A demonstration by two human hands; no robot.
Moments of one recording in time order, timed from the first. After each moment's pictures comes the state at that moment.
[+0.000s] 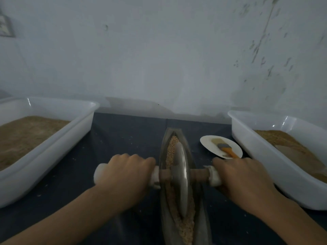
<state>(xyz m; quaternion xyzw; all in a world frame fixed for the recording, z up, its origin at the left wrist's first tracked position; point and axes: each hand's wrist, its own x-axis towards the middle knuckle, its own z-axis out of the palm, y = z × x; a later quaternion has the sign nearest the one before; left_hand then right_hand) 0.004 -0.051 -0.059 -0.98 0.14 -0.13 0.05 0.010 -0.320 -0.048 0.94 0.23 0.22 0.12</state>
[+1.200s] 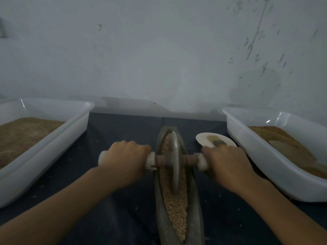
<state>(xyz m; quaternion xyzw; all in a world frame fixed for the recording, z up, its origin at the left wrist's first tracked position) 0.038 -0.050 -0.057 -0.97 0.14 -0.16 0.06 0.041 -0.314 -0.054 0.94 0.20 0.25 0.15</state>
